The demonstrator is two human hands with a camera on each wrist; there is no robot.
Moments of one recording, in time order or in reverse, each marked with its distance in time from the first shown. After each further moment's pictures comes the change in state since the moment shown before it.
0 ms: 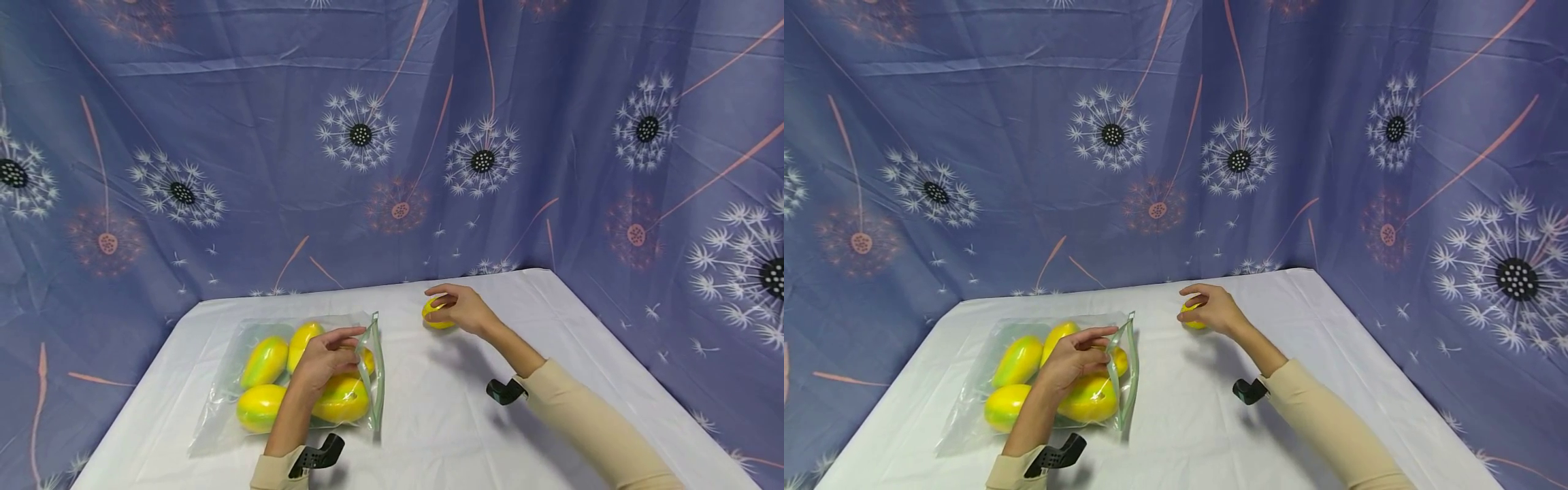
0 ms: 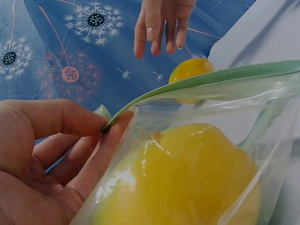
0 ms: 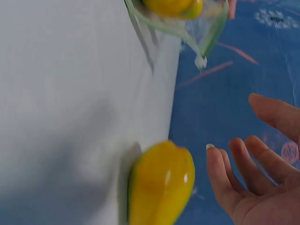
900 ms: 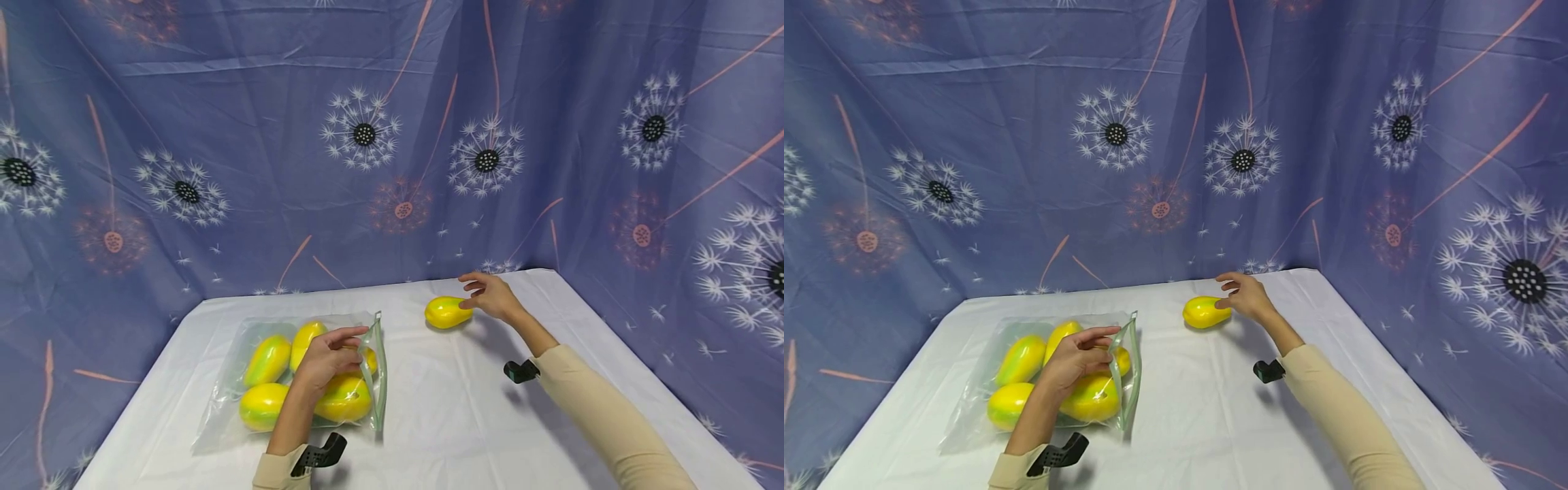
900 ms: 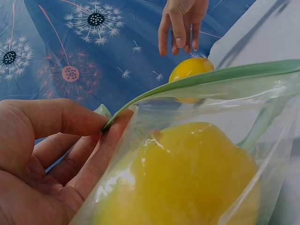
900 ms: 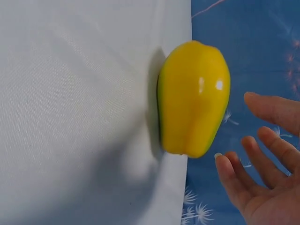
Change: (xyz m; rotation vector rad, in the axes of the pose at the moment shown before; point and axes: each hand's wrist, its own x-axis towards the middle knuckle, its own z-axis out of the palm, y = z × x) left_hand -0.001 0.001 -0.001 0.006 -0.016 0.015; right_hand 0.026 0.050 -0.047 -0.156 0.113 0.010
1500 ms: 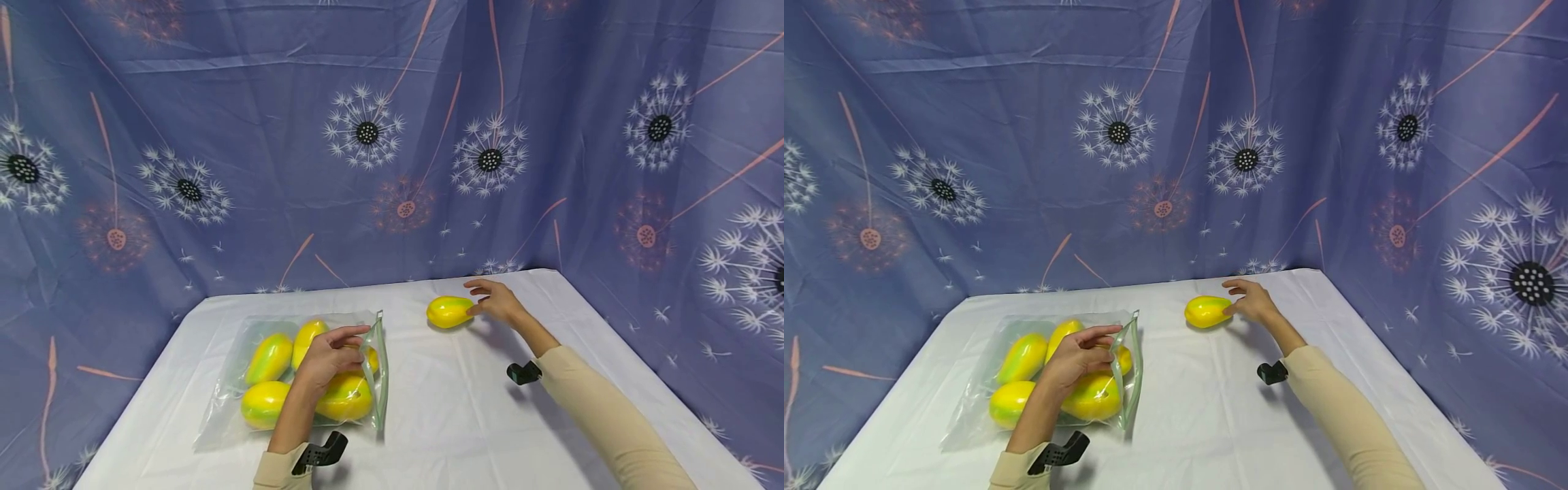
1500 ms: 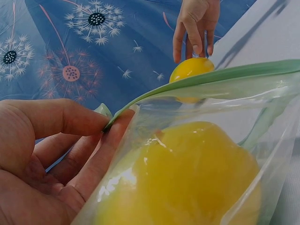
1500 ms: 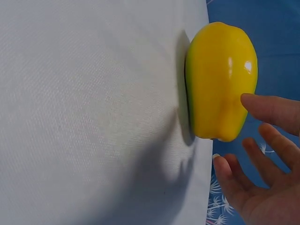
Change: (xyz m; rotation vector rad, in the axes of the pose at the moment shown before) left_hand 0.001 -0.001 -0.001 0.011 0.002 -0.007; right_hand 0.007 0.029 0.005 0.049 -0.051 0.057
